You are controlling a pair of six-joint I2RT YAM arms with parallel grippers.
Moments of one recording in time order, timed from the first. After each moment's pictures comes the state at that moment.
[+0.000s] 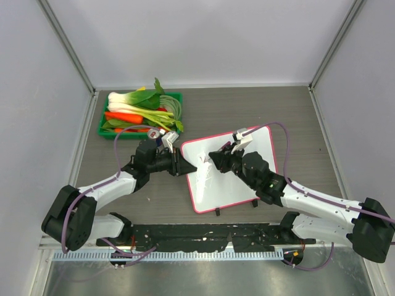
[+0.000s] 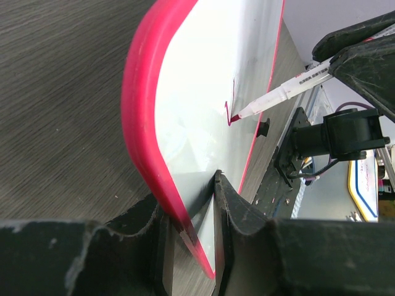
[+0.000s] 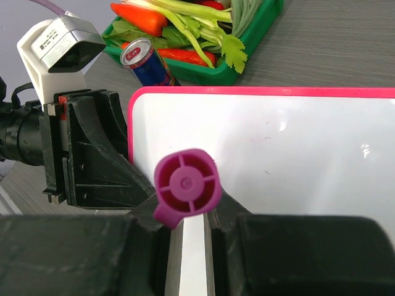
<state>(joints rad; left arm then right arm) -0.49 1.27 0.50 0.35 0.64 -0.53 0.91 1.02 0.56 0.31 0.27 0.44</state>
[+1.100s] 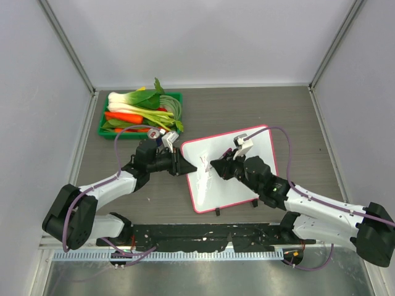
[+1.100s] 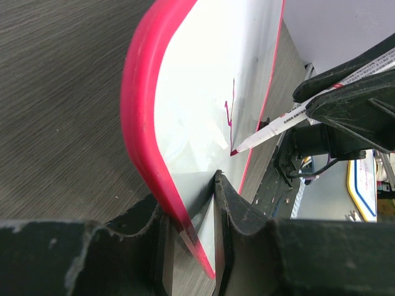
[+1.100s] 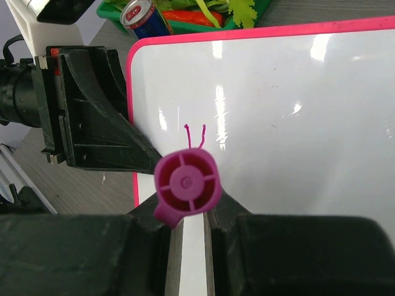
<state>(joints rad) -0.48 1.28 0.50 0.36 0.65 -0.53 0.91 0.97 0.50 0.24 0.21 0.50</state>
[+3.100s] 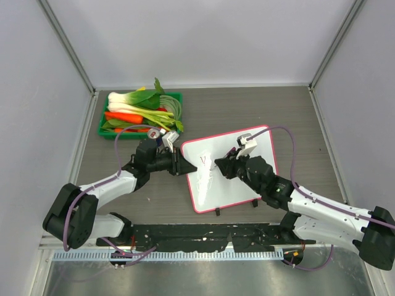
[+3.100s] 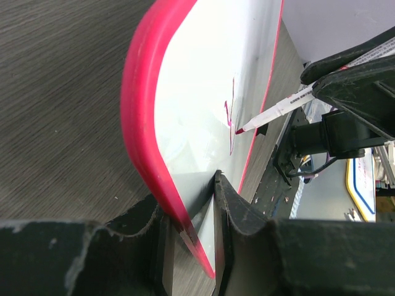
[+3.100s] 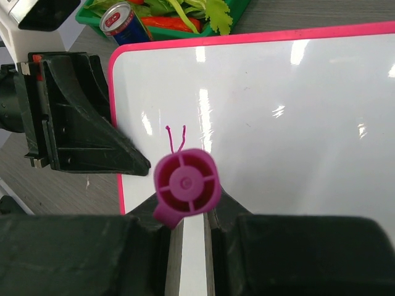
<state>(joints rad) -0.48 1.29 0.51 0.36 0.66 -0.53 0.91 0.93 0.52 0.17 0.27 0.48</state>
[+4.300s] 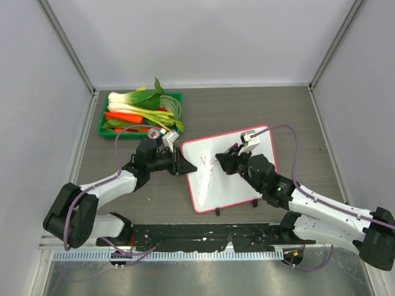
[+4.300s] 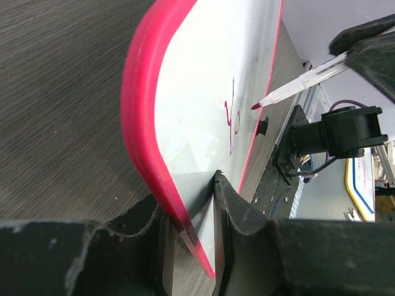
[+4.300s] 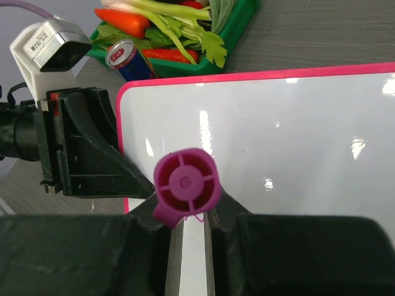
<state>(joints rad) -0.48 1.29 0.51 0.36 0.67 -0.53 0.91 0.93 0.55 0.18 0.32 0.48</state>
